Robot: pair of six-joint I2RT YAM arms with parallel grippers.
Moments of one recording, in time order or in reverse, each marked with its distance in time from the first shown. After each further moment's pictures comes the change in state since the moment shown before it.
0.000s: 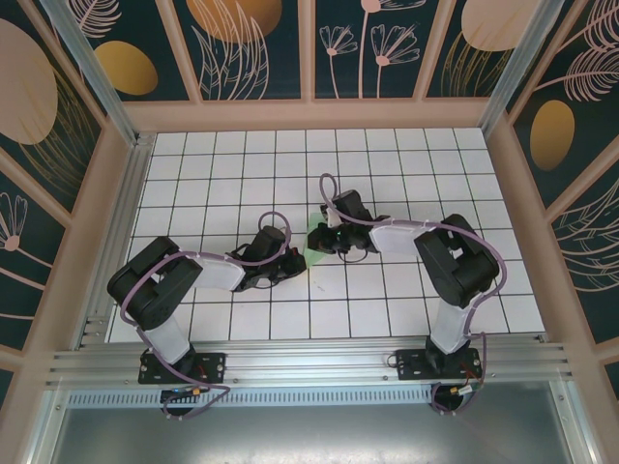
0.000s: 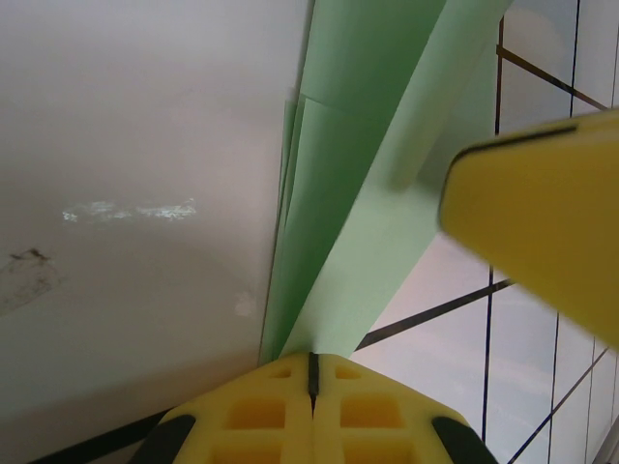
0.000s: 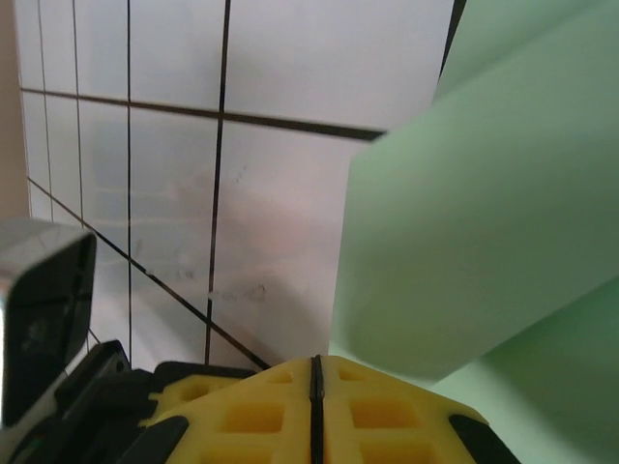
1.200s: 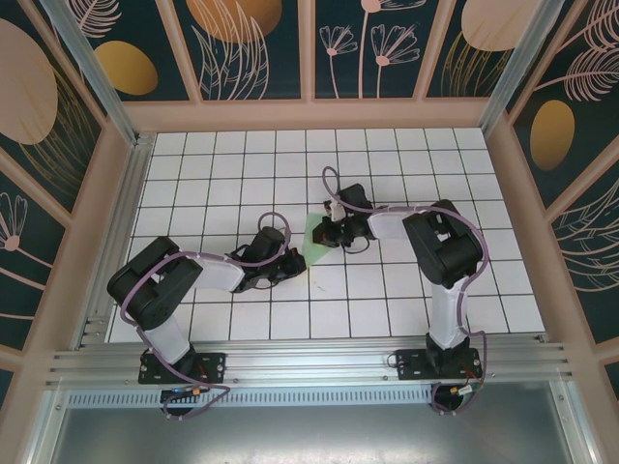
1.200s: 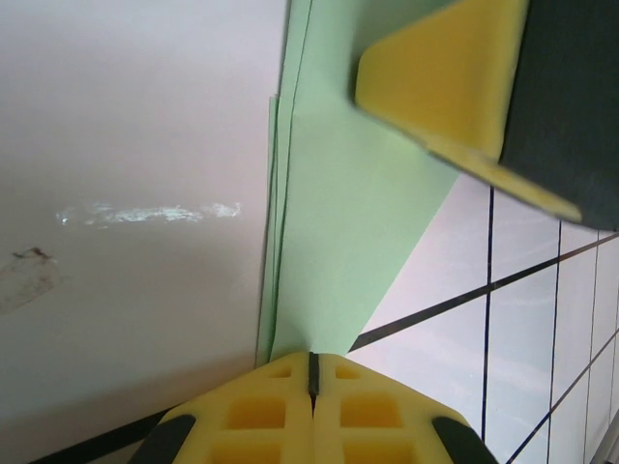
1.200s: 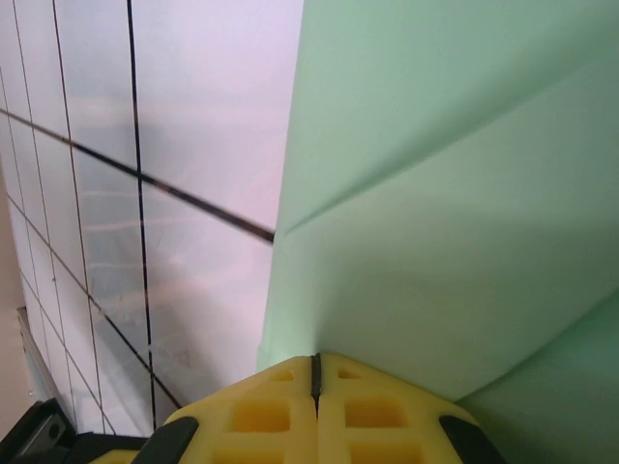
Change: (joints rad) left arm 0.000 0.000 -0.013 0.021 0.002 0.001; right arm -0.108 0.172 0.126 -0.047 -0.091 -0.092
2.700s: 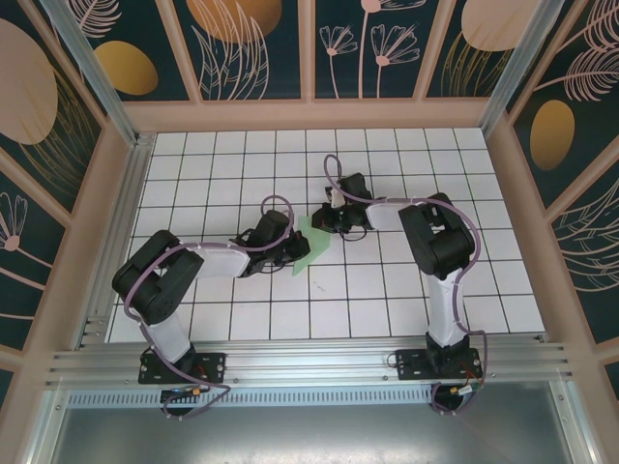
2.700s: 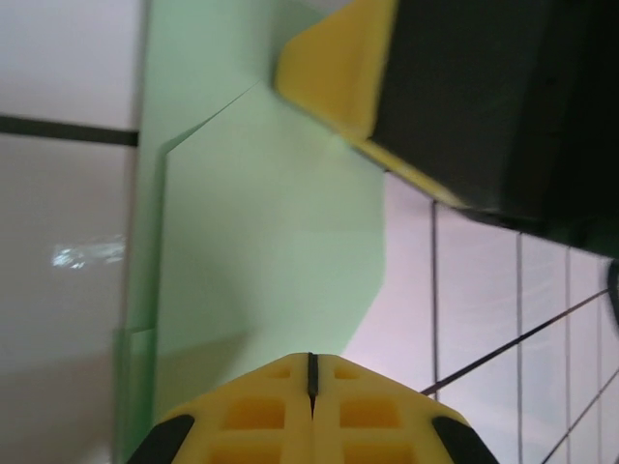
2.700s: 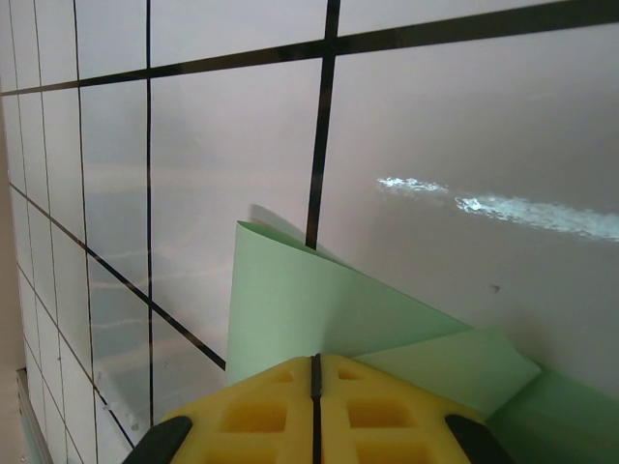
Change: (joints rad) left arm 0.035 0.045 0.159 -0.085 -0.042 0.031; right arm -0.024 0.085 0.111 0.050 0.033 0.027
